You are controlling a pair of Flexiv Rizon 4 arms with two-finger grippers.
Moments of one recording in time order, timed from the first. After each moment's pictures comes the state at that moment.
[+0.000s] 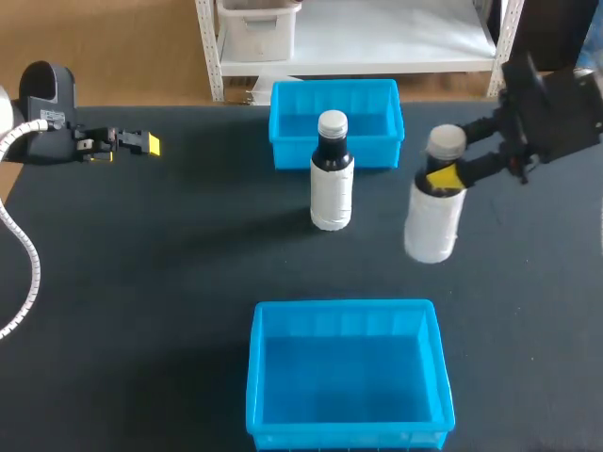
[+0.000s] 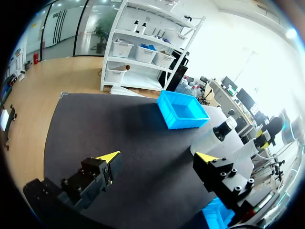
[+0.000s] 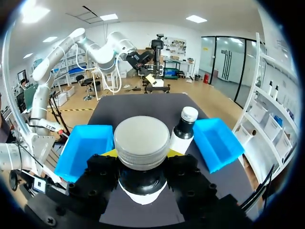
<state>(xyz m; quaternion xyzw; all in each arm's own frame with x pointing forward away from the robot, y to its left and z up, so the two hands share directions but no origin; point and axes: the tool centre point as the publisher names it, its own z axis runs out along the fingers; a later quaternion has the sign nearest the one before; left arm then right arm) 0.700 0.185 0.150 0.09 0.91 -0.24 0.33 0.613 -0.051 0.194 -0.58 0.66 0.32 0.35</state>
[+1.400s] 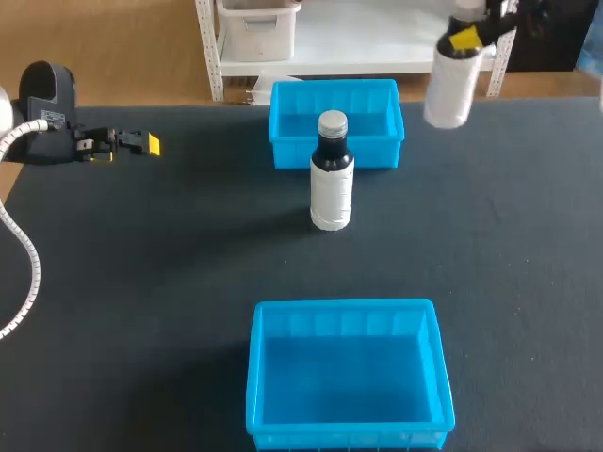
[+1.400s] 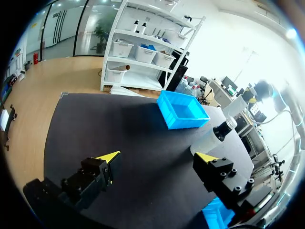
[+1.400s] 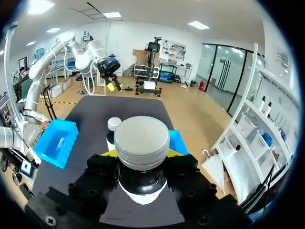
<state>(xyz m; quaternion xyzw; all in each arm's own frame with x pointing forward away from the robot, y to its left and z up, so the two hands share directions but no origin) 0.700 0.185 0.150 0.09 0.91 -0.24 0.33 0.805 -0.086 0.254 -0.61 0.63 0.29 0.38</state>
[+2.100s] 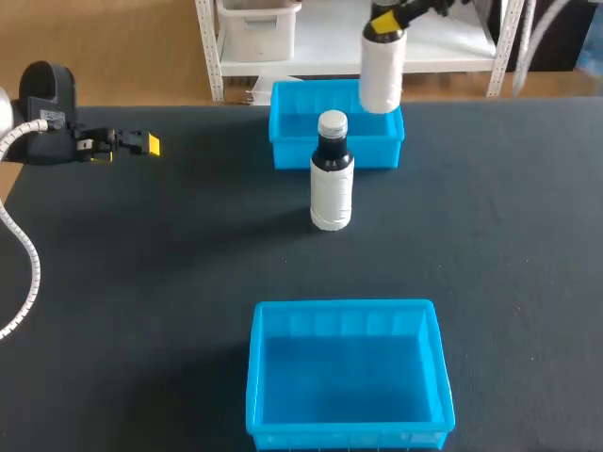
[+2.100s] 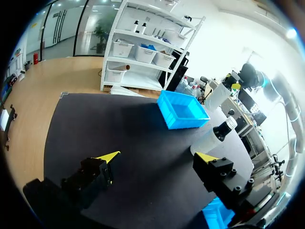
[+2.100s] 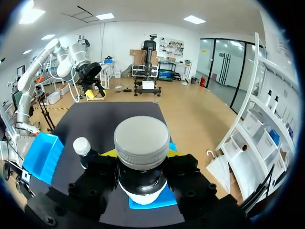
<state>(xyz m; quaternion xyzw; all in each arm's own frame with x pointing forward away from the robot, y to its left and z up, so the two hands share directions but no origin) 0.700 0.185 0.150 0.09 0.91 -0.24 0.33 0.874 0.008 0.235 -0.60 0.64 0.30 0.36</state>
